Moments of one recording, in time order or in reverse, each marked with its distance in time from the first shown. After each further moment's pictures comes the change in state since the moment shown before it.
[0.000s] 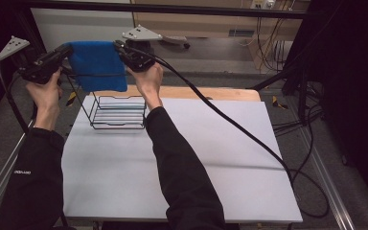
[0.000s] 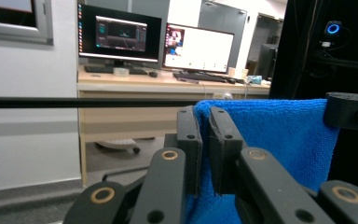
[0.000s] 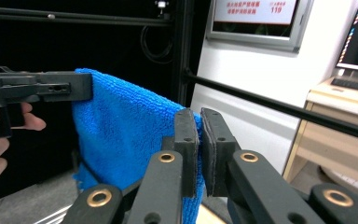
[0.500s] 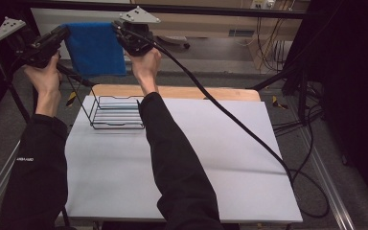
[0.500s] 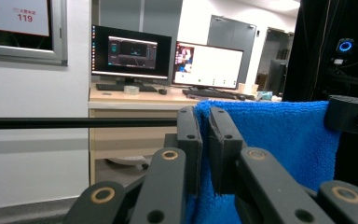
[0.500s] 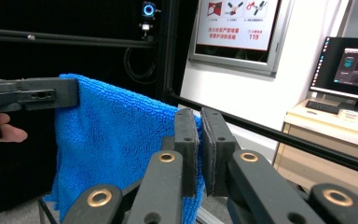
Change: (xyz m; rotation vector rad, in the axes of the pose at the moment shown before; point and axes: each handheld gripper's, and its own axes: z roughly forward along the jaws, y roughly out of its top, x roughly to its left) left arm -0.006 0.034 0.018 -0.056 0.067 0.018; right arm -0.010 0.033 0.012 -0.070 -0.071 -0.027
